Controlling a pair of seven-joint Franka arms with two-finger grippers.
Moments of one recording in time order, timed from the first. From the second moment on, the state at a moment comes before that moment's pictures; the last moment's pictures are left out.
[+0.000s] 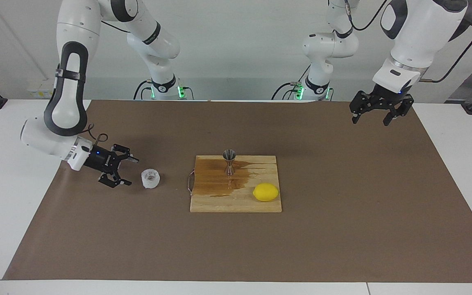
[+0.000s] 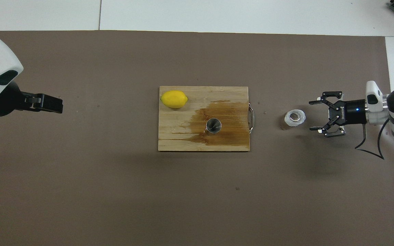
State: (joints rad) left arm -0.07 -0.03 -0.08 -1.65 -0.02 1.67 -0.01; right arm -0.40 0.42 0.12 -1.90 0.84 1.90 -2.26
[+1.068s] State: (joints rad) left arm -0.07 -0.03 -0.07 -1.63 -0.02 1.63 -0.01; right arm -0.32 0.45 0.12 -1.94 0.93 2.01 -2.35
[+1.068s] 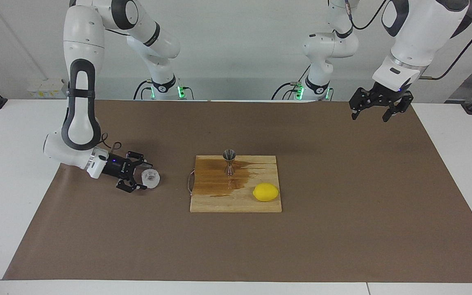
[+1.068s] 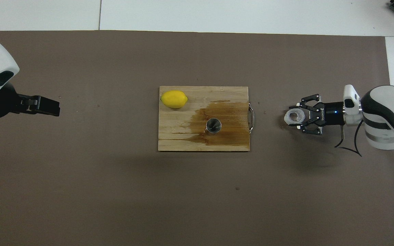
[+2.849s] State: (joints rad) left arm -0.07 -0.03 -0.07 -1.63 -0.02 1.63 -0.01; right arm 0.20 0.15 0.14 -1.92 0.47 2.24 -1.32
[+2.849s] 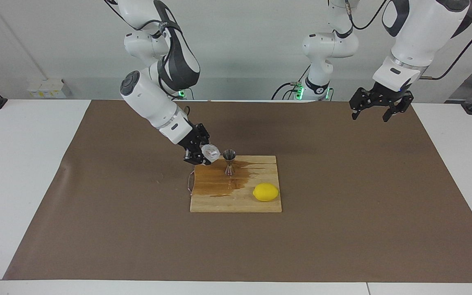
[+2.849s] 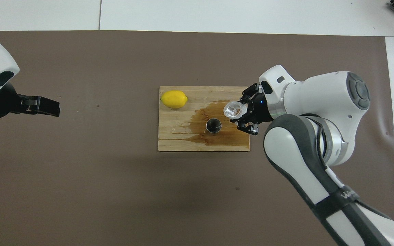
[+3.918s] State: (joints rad) left arm -0.07 -0.03 -0.07 -1.63 -0.02 1.63 -0.01; right arm 0.32 0.11 0.14 -1.94 0.09 2.24 -1.18
